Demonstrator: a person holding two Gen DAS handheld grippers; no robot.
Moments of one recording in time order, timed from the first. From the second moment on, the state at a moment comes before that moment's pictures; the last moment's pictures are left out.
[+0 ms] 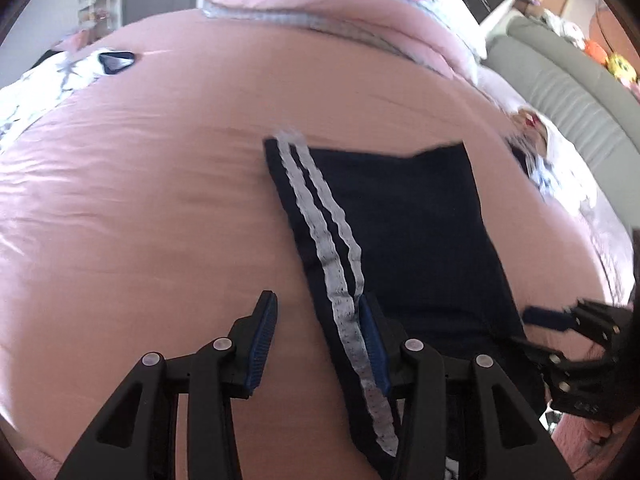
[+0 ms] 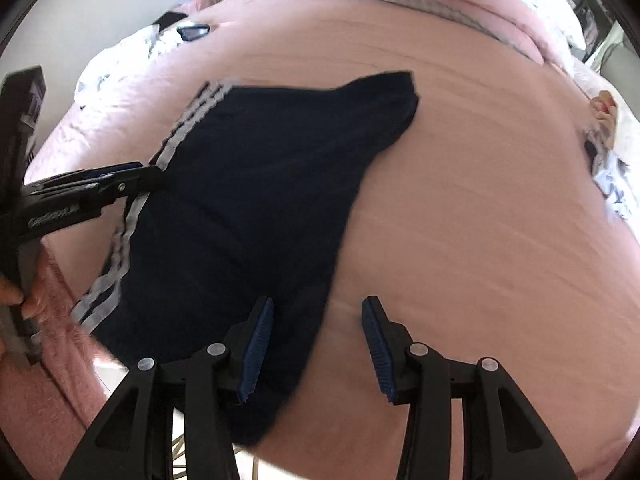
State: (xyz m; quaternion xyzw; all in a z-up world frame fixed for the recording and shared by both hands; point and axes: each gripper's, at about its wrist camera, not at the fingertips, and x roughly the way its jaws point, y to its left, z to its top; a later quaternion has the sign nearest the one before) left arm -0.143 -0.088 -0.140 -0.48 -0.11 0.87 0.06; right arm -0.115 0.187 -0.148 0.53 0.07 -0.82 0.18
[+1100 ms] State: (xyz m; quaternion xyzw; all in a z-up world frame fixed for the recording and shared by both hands) left arm -0.255 -0.109 -0.149 -0.47 -0.19 0.84 0.18; right arm -0.306 0.200 -0.155 0.46 -0.06 -0.87 0.16
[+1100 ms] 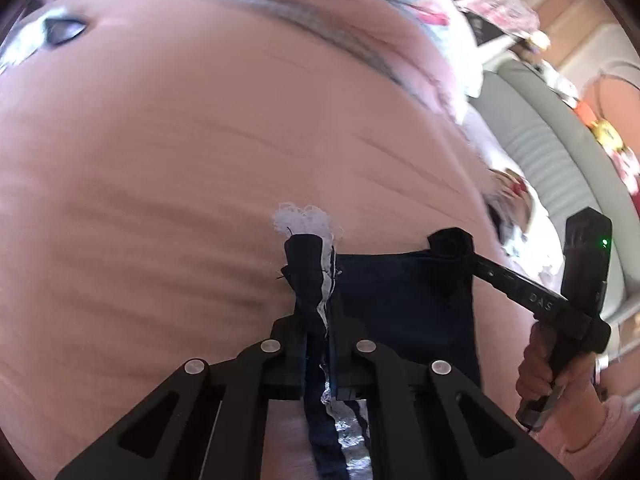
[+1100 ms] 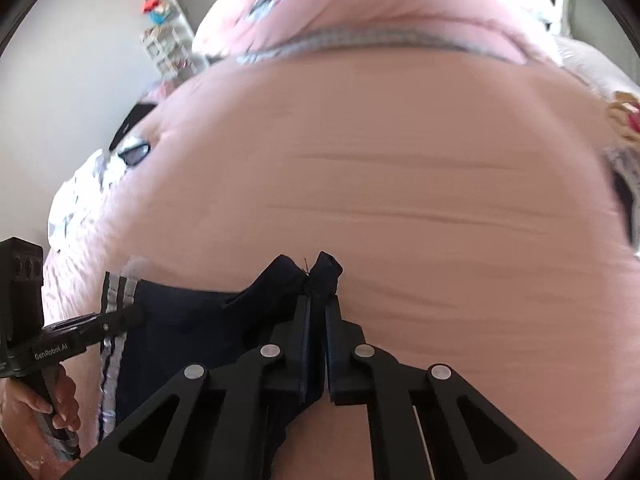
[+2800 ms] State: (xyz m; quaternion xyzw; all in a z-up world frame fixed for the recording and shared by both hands) left arm -0.292 0.052 -0.138 -0.43 0.05 0.80 0.42; right arm -0.354 0.232 -0.163 0.52 -0.03 -0.82 0.22
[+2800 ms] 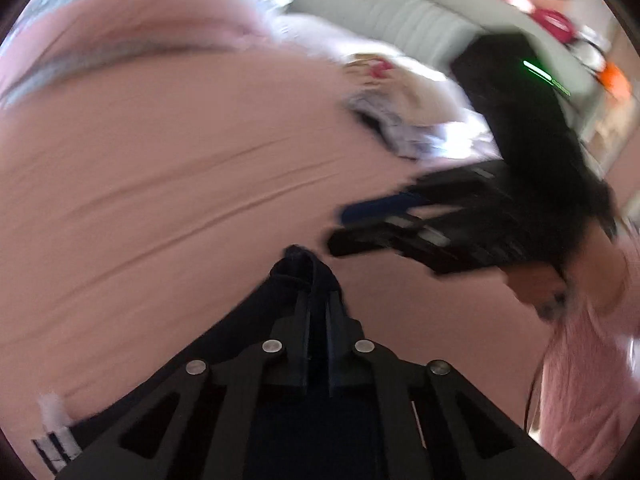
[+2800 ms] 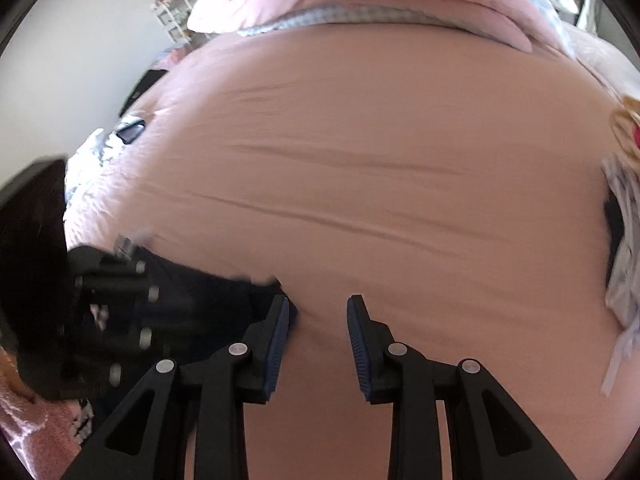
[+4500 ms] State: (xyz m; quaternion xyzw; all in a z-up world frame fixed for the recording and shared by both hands) left arm -0.282 0.036 -0.137 -0.43 0.08 0.85 0.29; right arm -0.289 0.153 -0.172 0.54 0.05 -0.81 0.24
